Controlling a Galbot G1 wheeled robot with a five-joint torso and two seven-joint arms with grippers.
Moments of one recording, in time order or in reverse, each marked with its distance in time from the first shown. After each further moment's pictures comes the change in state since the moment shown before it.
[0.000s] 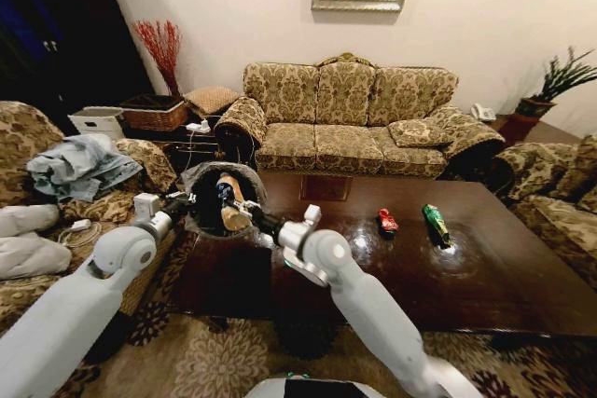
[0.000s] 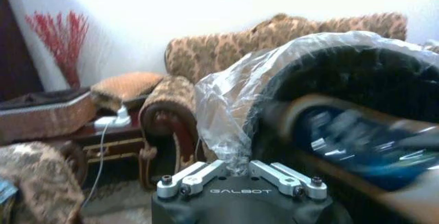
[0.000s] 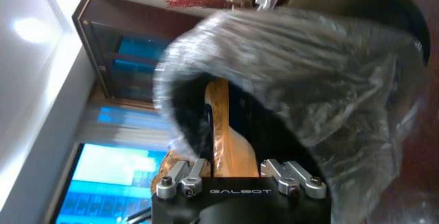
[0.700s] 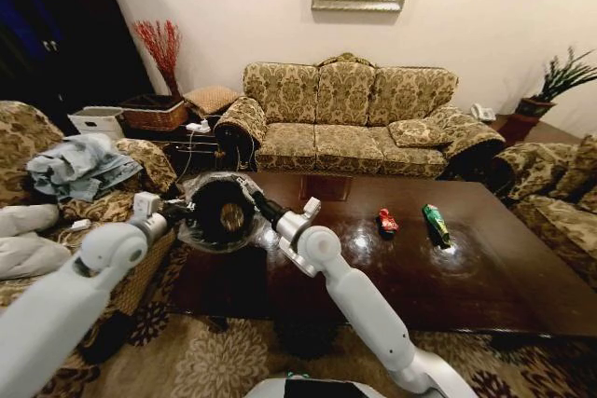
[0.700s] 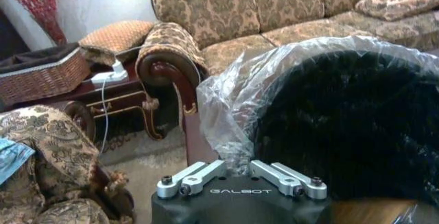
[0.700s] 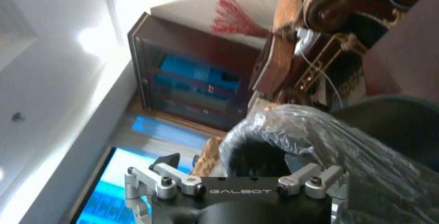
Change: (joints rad) left arm 0.009 0.154 -0.049 0.028 -0.110 0.234 0.035; right arm -0.039 -0.057 0.022 0.013 -0.134 0.001 -0.234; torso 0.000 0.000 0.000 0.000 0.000
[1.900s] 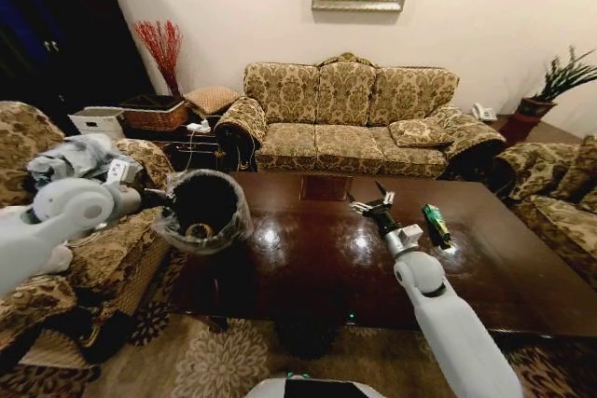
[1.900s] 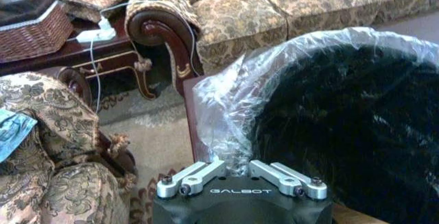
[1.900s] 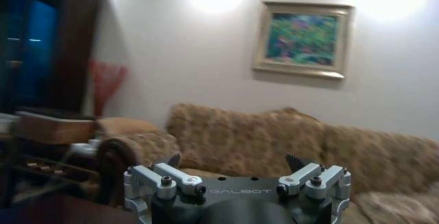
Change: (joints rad) left arm 0.009 0.432 -0.003 0.065 -0.506 0.042 -0.087; right arm -0.317 -0.292 0.585 -0.152 -1.351 0.276 -0.428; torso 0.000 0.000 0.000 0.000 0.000
